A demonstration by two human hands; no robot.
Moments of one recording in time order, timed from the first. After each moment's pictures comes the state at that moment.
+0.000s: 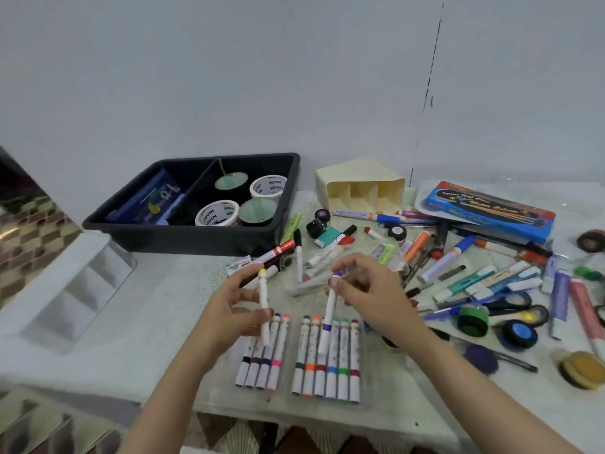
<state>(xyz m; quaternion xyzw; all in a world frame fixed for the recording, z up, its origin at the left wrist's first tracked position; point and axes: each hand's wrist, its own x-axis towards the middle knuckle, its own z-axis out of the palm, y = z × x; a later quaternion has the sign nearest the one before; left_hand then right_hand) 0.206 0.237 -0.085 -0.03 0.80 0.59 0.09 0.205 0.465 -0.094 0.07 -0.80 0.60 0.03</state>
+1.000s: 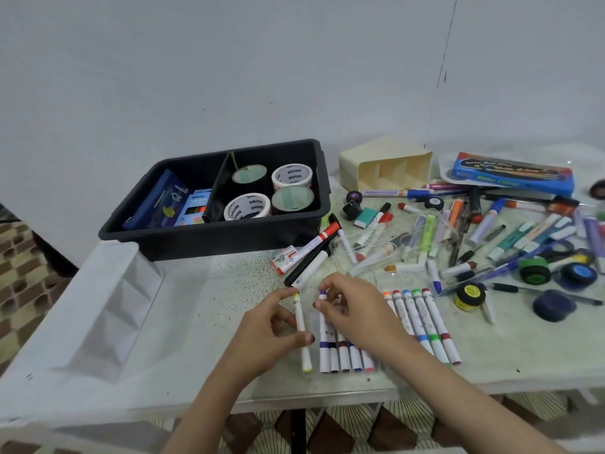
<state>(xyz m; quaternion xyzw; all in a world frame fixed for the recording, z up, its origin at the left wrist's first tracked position) 0.195 0.135 -0.129 0.13 0.87 0.46 0.12 0.216 0.320 -0.131 0.05 -0.91 0.40 0.08</state>
